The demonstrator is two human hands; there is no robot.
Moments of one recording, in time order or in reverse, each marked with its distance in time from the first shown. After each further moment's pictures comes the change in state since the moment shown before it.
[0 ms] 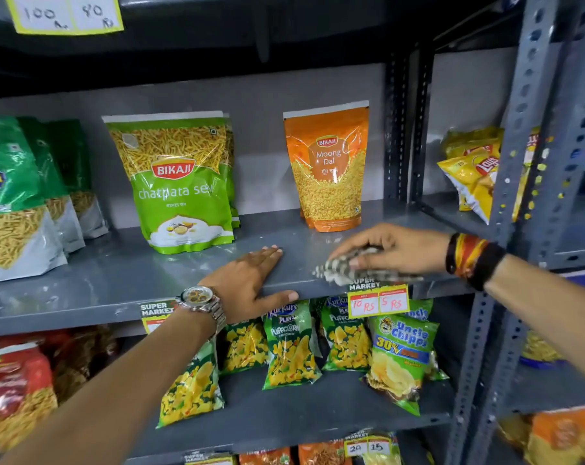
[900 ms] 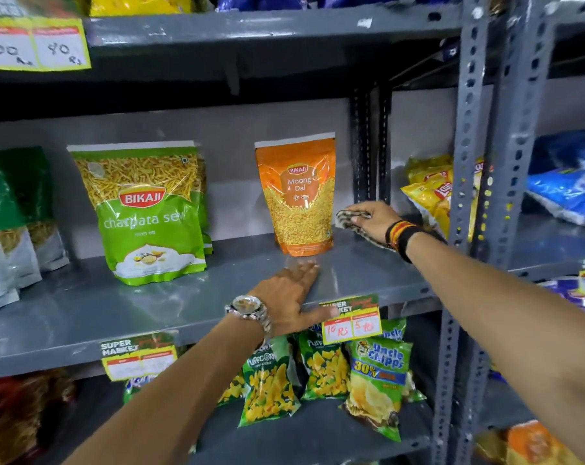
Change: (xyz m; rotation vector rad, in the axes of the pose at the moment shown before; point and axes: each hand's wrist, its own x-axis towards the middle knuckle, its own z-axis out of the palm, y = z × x) left_hand 0.070 0.083 0.000 -0.052 -0.033 0.129; right_hand 0.057 0.080 -0.074 -0.029 0.730 0.365
